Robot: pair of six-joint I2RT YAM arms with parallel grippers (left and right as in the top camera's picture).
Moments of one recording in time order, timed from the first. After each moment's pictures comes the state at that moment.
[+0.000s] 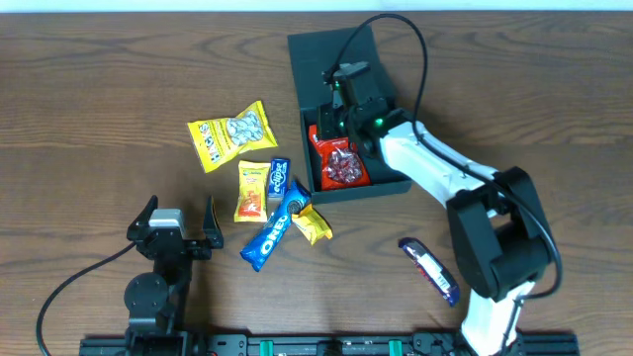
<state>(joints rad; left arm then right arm) -0.04 0.01 0.02 -0.12 0.00 -0.04 0.49 2.00 1.35 -0.20 -0.14 0.37</state>
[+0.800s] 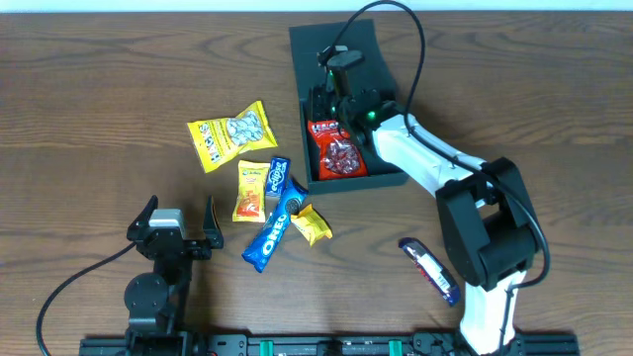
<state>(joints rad) -0.04 0.01 0.02 -0.12 0.00 -0.04 0.49 2.06 1.43 -0.05 -0.12 0.43</state>
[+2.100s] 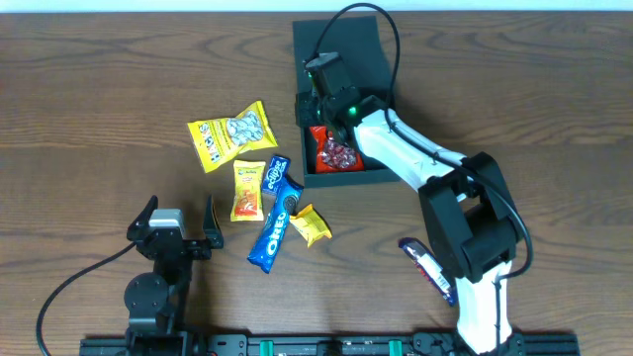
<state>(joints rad) -0.04 0.01 0.02 -0.12 0.00 -0.04 0.55 2.13 1.55 -0.25 -0.05 0.43</state>
